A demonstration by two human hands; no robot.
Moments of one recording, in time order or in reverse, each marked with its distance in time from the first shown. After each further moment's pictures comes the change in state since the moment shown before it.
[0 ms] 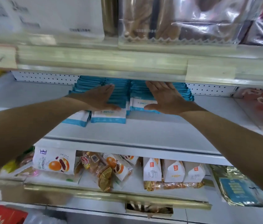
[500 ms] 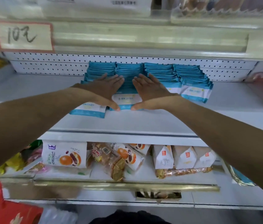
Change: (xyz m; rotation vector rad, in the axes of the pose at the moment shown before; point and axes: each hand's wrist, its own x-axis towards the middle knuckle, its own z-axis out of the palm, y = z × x) left_hand -0.003 -0.060 0.028 0.178 -0.044 0.188; right_hand 0.048 -0.120 0.013 -0.077 -0.118 -0.020
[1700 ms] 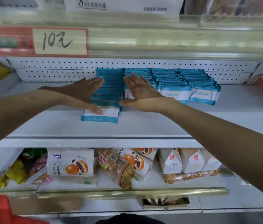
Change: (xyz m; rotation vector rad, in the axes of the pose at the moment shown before) left_hand -0.069 -0.096 0.019 -0.115 0.003 -0.006; right_hand 0.027 -0.067 -0.032 0.271 0.093 0.044
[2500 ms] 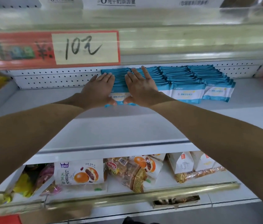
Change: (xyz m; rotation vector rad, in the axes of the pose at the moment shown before) left_hand 0.054 -0.003 0.016 0.141 0.294 -0.060; right_hand 0.080 -0.018 0.029 -0.413 -0.039 0.144
